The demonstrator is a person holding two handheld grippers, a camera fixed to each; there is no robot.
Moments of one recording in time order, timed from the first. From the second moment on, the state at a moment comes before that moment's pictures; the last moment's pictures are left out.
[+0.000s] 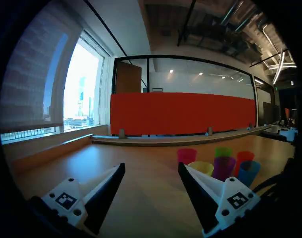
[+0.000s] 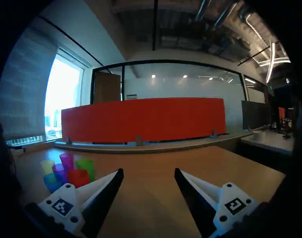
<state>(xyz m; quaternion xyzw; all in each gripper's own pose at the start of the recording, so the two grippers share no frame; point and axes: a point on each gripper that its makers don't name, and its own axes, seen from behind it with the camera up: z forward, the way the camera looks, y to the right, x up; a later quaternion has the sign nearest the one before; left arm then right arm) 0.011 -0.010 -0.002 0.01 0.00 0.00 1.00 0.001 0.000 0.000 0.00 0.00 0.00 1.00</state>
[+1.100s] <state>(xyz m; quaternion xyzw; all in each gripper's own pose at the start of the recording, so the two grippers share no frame) 0.181 -0.033 0.028 -0.03 0.00 -0.01 1.00 0.156 -0.022 0.027 0.02 0.00 -0.06 1.00</state>
